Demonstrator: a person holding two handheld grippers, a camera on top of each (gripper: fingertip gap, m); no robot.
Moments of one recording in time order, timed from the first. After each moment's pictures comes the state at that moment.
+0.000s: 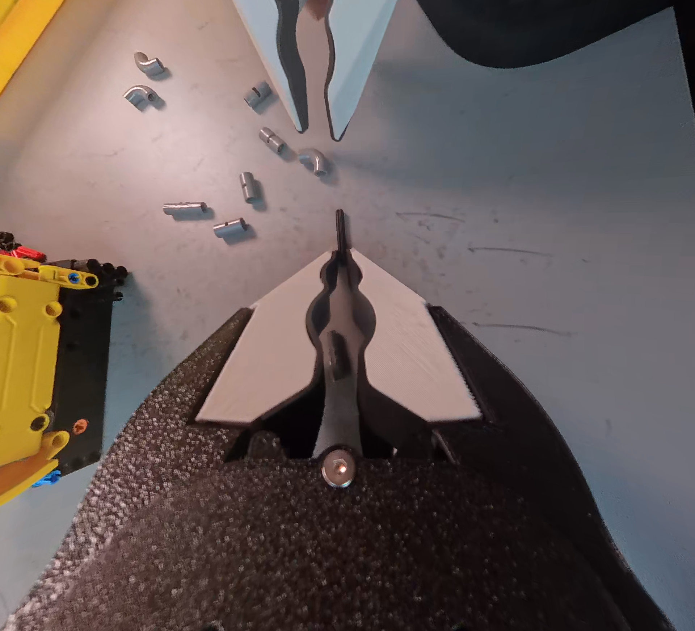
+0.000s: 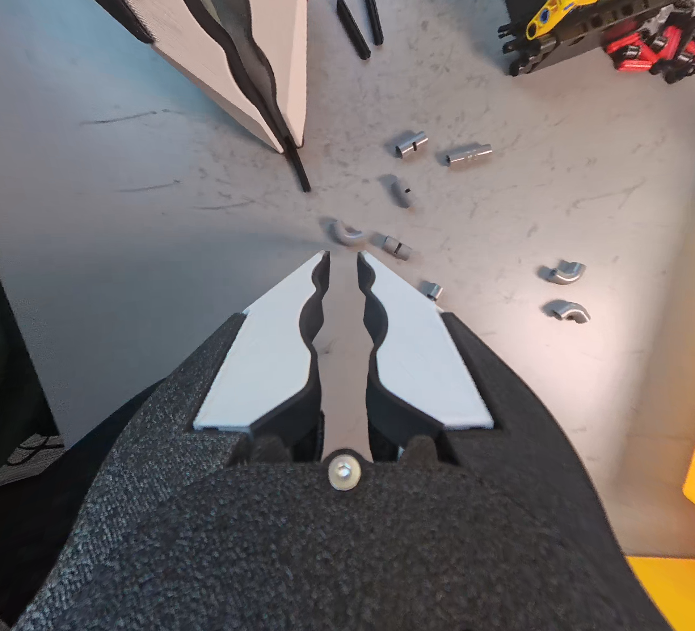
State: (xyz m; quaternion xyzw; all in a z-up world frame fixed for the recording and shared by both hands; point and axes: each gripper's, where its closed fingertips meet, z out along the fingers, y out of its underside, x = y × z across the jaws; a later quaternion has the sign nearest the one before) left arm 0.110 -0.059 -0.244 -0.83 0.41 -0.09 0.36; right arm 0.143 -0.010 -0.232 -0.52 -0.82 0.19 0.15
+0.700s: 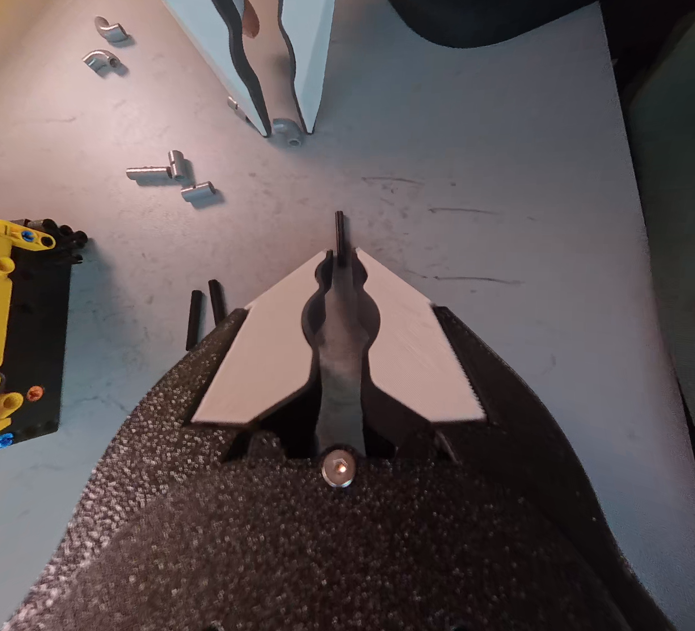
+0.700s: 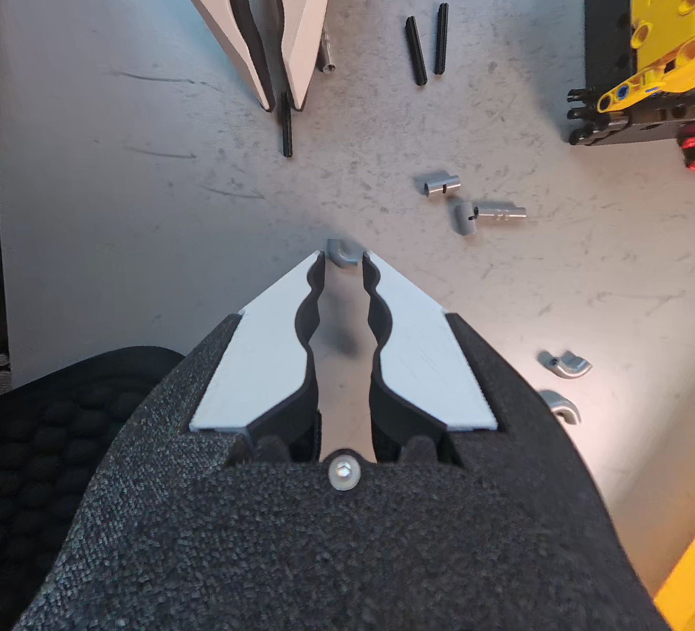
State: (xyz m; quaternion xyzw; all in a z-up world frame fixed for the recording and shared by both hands) left arm 0.104 -0.087 -0.244 -0.83 0.41 -0.14 0.35; right arm 0.132 -0.017 -0.243 -0.40 -0.88 0.23 0.10
